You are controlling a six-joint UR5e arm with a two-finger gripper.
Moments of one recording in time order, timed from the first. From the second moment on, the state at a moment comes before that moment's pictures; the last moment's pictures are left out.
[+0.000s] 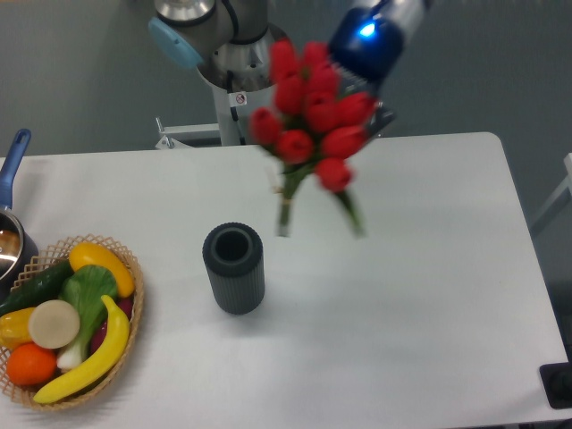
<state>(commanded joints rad) 2.96 -1.58 -1.70 -0.99 0.39 1.04</state>
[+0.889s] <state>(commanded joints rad) 3.21 -1.77 -1.60 -0.99 0.37 1.17</state>
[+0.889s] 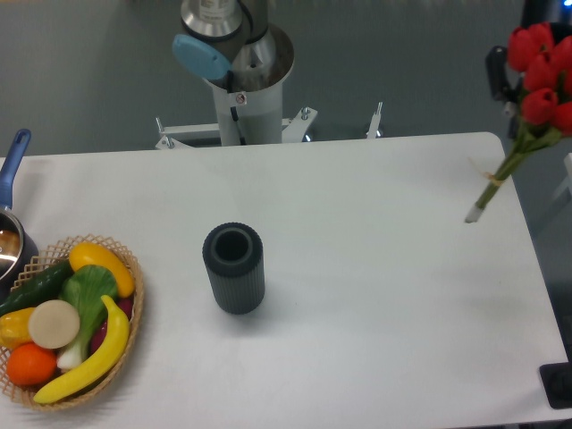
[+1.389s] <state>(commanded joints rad) 3.21 -1.78 -1.61 -0.98 0.37 1.20</state>
